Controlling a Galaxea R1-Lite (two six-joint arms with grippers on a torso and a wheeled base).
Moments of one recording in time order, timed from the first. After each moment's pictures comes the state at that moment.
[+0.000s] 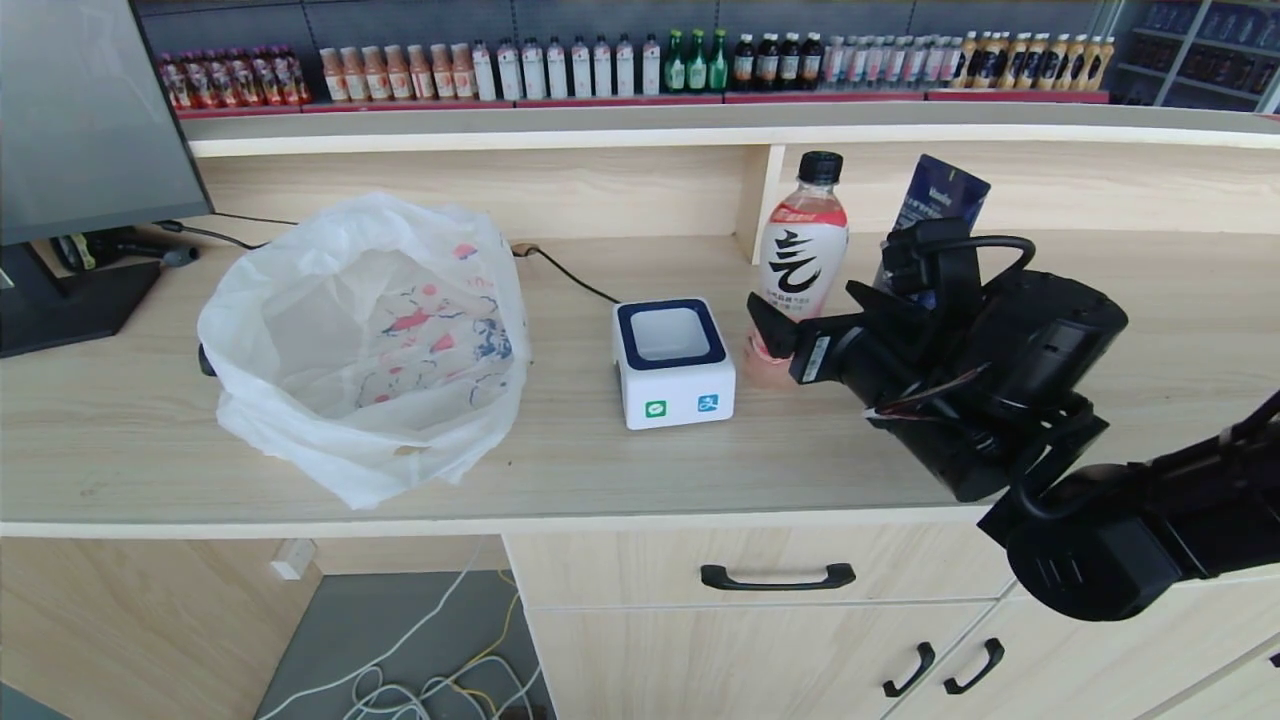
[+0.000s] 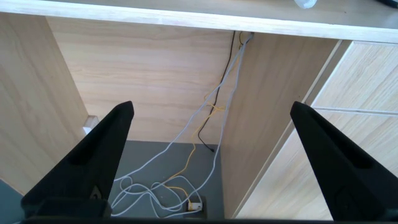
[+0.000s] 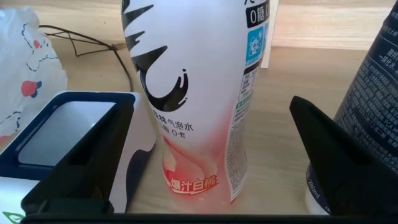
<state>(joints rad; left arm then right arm) 0.00 0.00 0.00 0.00 0.00 -0.01 0.53 1.90 -0.88 -1.22 -0.23 -0.04</state>
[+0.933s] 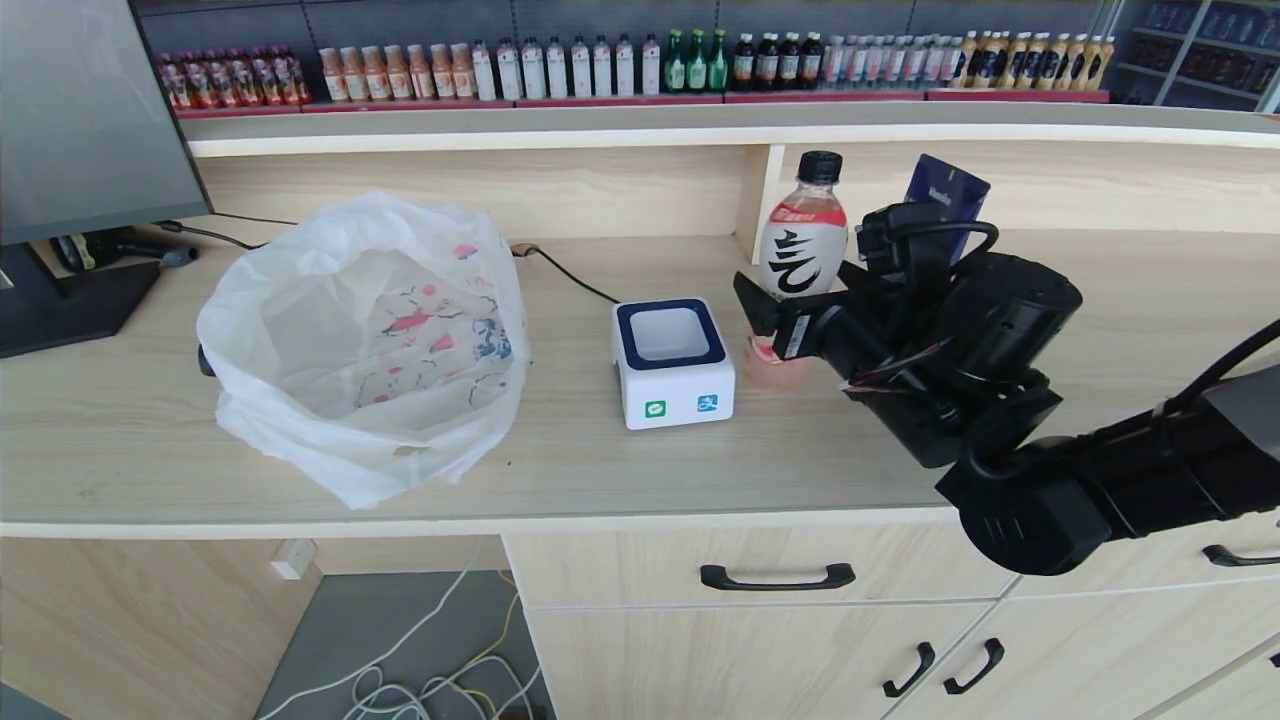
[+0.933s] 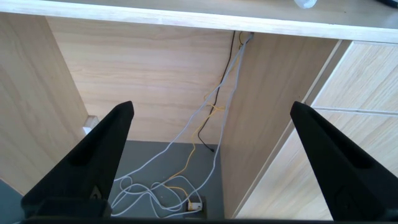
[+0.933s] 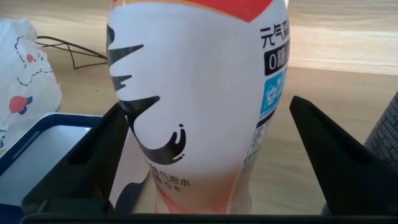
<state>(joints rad) 0.00 0.00 0.00 0.00 0.00 -0.01 0.51 1.98 -1.01 -1.22 -0.19 -0.08</state>
